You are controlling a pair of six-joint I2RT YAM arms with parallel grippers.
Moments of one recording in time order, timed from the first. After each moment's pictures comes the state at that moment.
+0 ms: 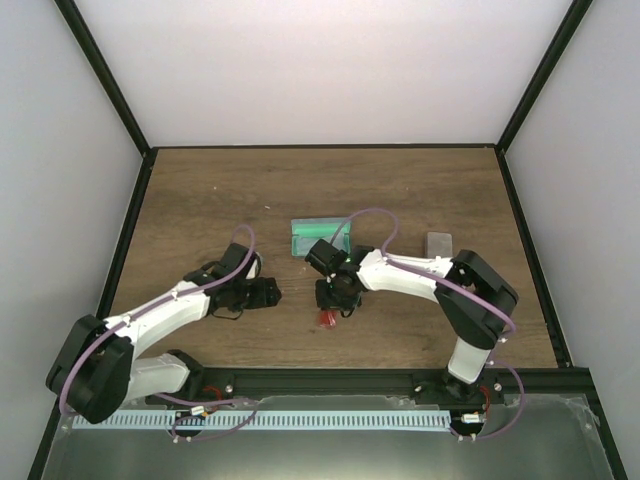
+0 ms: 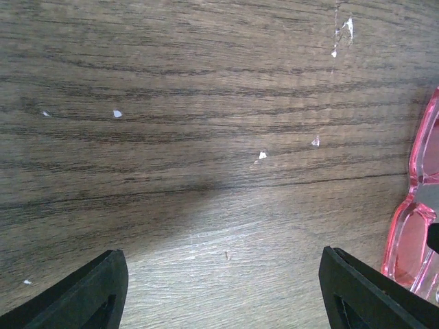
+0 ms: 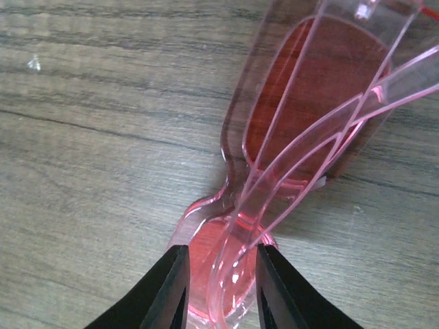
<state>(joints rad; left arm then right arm) -0.56 1.22 0.57 -0.45 0.17 -0.63 0.94 1.73 1.08 -0.68 -0.10 0.83</state>
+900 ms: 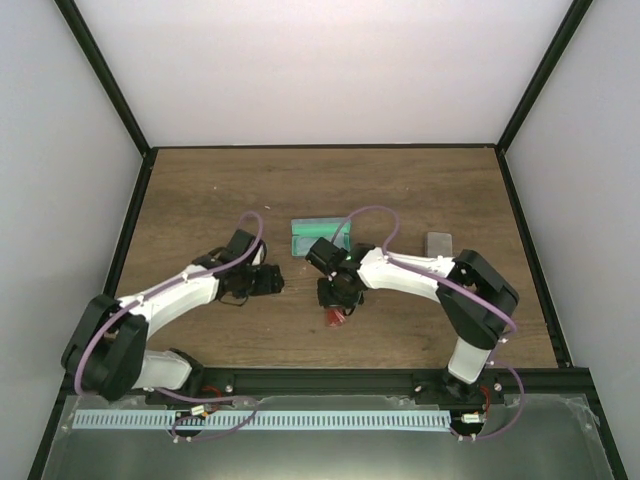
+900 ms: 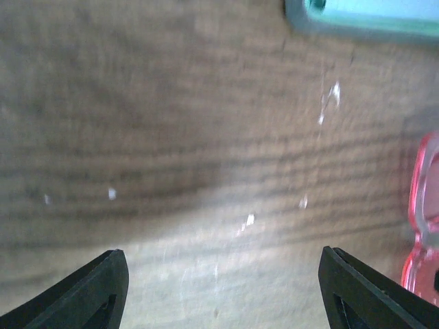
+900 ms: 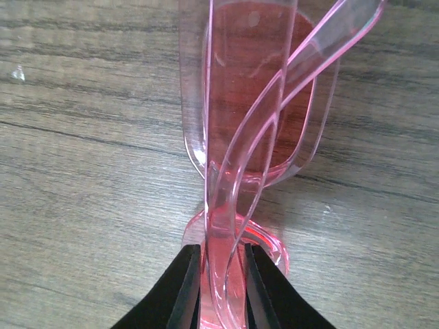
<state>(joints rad) -0.54 1.31 0.65 -0.45 0.15 -0.60 0.93 1.74 1.10 -0.72 -0.06 0.82</state>
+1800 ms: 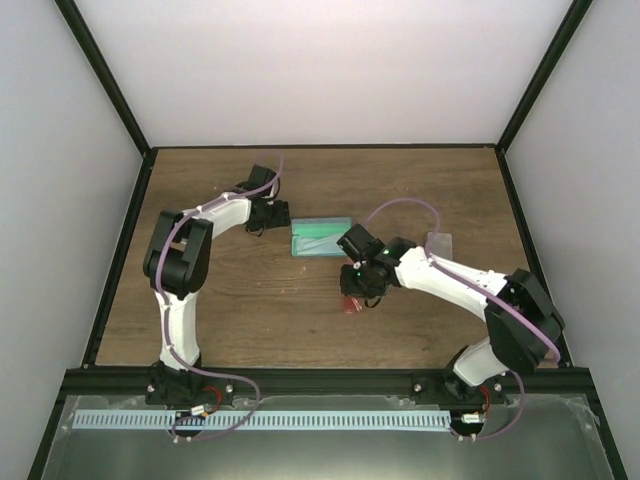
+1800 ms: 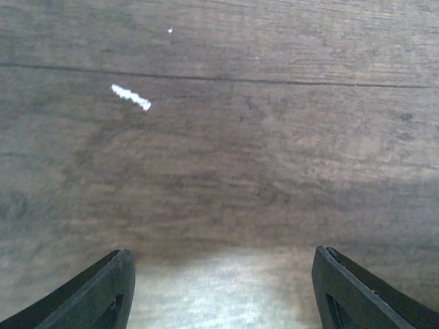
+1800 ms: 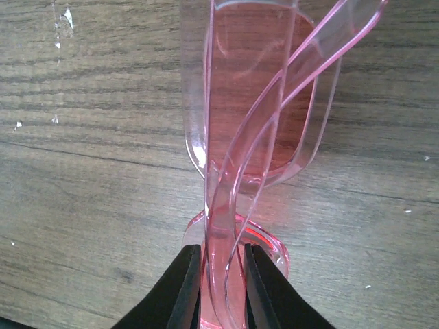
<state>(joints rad) -0.34 2.04 1.40 -0.44 0.05 -0.44 0.79 1.50 0.99 -0.72 -0.08 0.78</state>
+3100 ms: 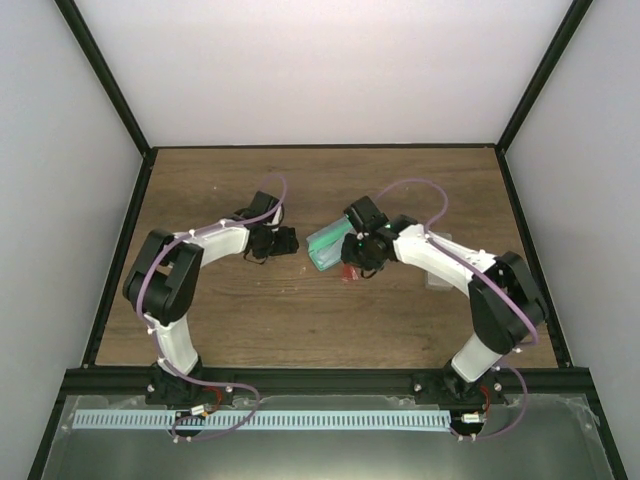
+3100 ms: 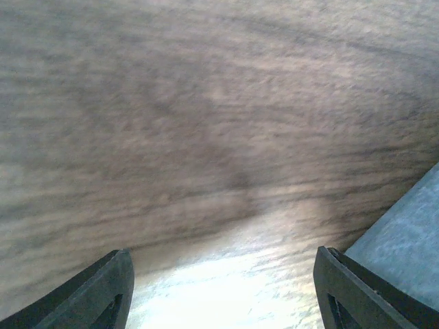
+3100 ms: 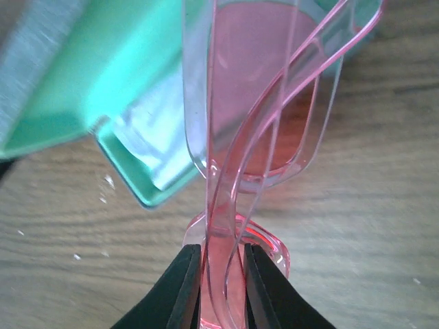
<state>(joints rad) -0.44 1.85 1.09 -0.33 0.17 -0.51 0.64 1.60 1.10 -0.65 -0.07 0.81</state>
